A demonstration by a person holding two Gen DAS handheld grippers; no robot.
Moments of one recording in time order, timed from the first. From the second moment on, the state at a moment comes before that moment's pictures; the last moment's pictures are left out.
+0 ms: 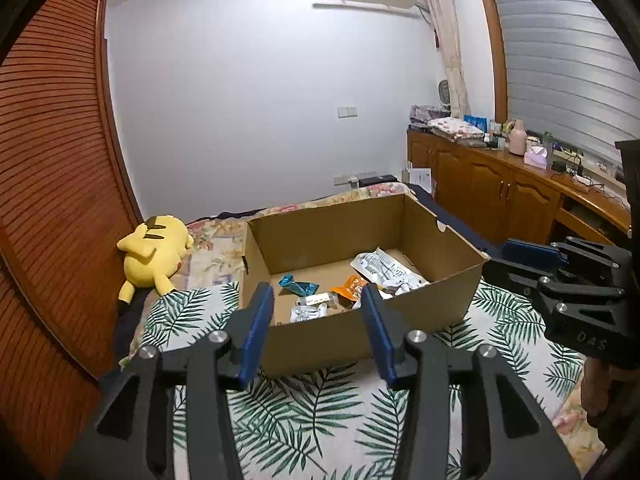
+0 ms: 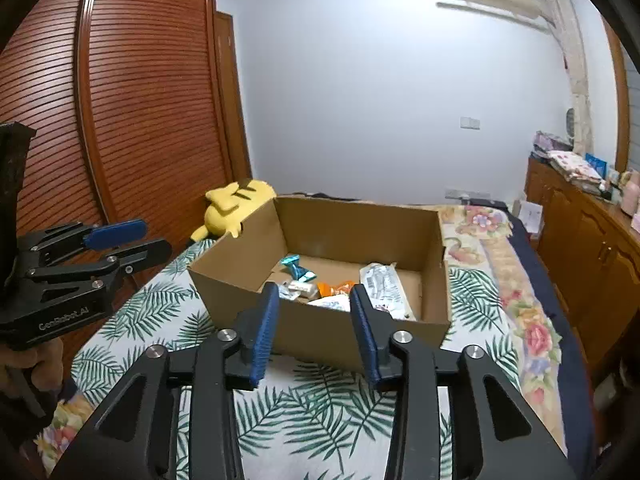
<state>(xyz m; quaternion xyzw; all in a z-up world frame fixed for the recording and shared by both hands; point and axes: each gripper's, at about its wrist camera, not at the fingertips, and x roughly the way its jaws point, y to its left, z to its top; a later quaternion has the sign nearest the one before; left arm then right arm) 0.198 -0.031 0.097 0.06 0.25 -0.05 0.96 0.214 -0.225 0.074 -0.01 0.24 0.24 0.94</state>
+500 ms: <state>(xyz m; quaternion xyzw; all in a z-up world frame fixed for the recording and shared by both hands) 0.126 -0.027 0.109 0.06 0.23 -0.03 0.97 0.150 -0.239 0.082 0.01 0.21 0.20 0.96</state>
